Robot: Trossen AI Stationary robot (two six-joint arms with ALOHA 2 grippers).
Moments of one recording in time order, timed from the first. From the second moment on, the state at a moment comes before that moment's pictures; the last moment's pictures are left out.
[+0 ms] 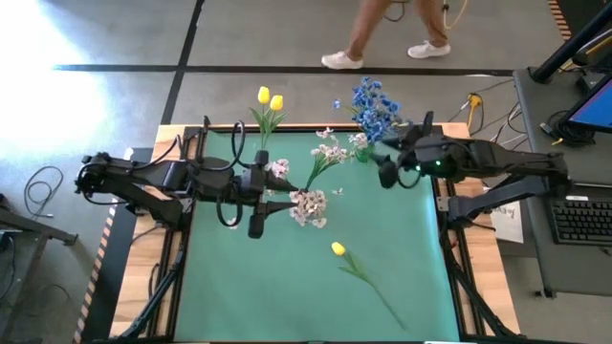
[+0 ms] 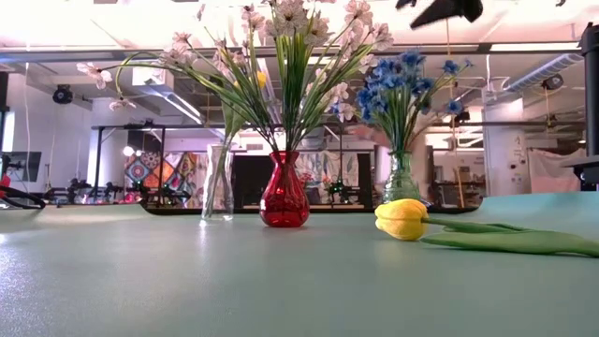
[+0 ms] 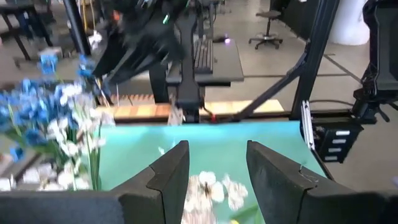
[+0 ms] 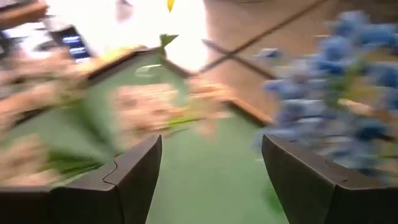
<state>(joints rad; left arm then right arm) -0.19 1.24 1.31 -0.30 -0.18 -0.02 -0.03 1.04 1.23 -0.73 0.54 0.43</state>
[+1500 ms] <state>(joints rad) -0.20 1.23 1.31 -0.50 -0.17 -0.19 0.49 1.87 1.17 -0.65 0.11 0.98</state>
